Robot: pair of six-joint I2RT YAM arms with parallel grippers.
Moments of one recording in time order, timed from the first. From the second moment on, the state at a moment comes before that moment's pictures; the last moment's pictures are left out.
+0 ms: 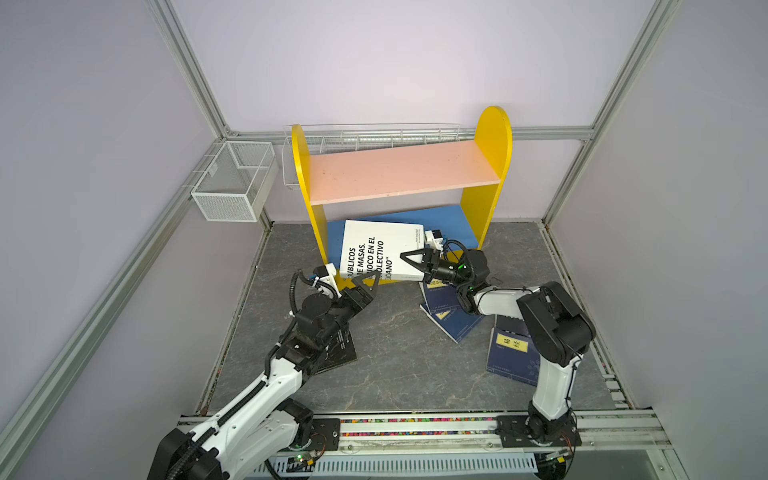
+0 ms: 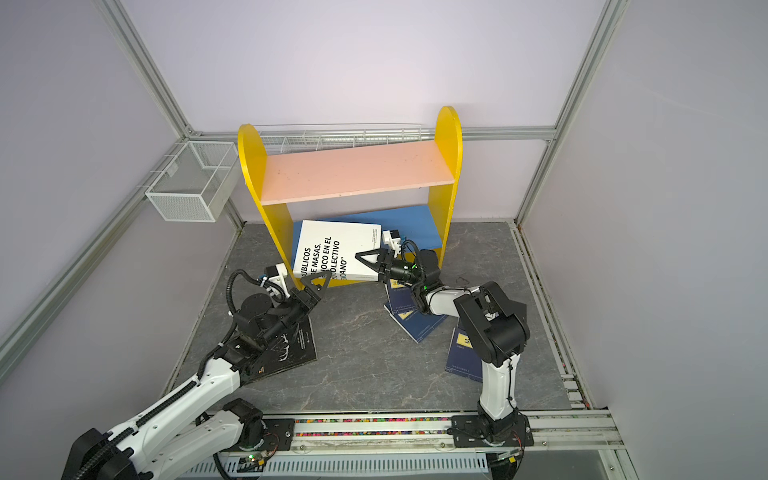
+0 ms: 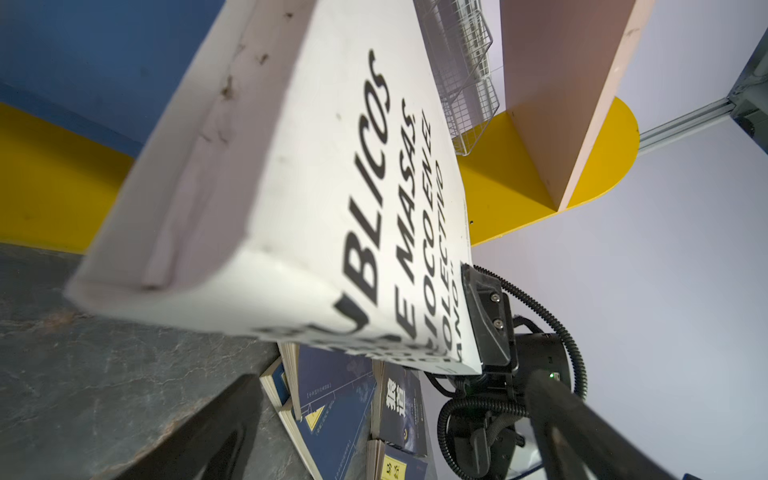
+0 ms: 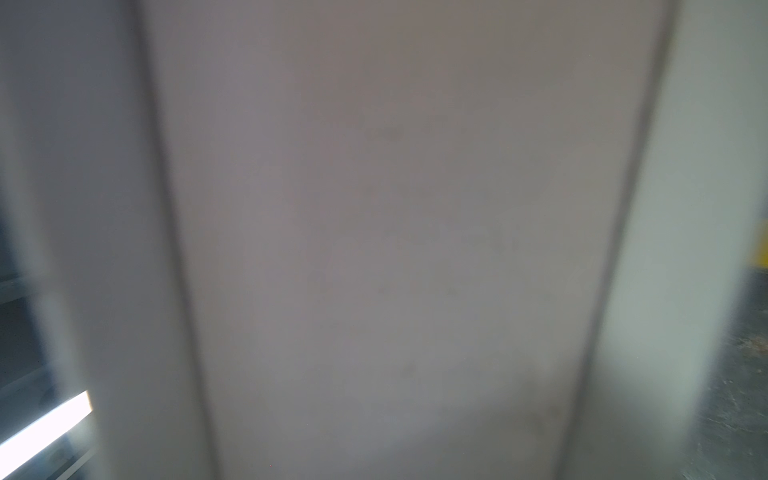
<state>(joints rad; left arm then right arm) -0.54 0.93 0.49 0.37 0.10 -1.08 0.52 1.92 1.02 1.20 -0.86 1.59</state>
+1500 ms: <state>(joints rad) -0.57 1.70 0.64 1.15 -0.37 -1.25 0.44 1.99 1.50 0.12 -0.62 1.02</state>
